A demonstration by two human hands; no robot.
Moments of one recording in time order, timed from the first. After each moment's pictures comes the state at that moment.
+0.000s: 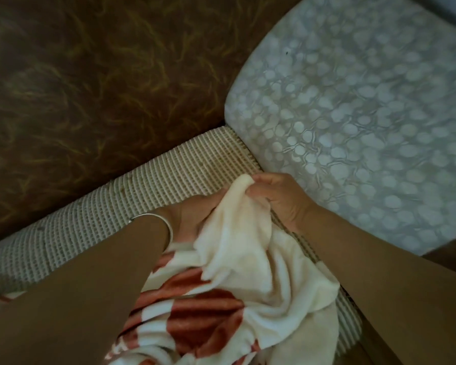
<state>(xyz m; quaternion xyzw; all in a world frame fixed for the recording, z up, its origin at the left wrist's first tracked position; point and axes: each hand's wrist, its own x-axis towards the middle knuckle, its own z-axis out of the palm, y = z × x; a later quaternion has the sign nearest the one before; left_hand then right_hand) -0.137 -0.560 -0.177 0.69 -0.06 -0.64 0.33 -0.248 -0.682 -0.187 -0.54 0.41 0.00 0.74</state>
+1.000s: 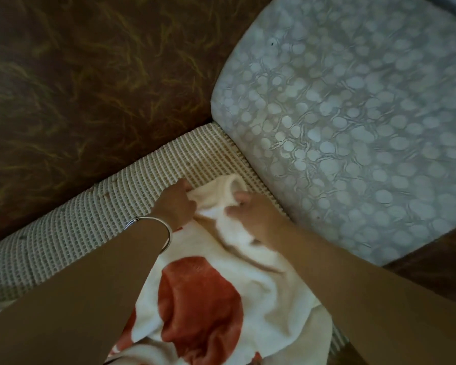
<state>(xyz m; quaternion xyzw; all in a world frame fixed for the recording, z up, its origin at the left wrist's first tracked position) -0.118 -0.566 -0.219 0.91 -0.23 -0.33 0.10 -0.251 -0.660 -0.200 -0.63 0.45 0.15 0.62</state>
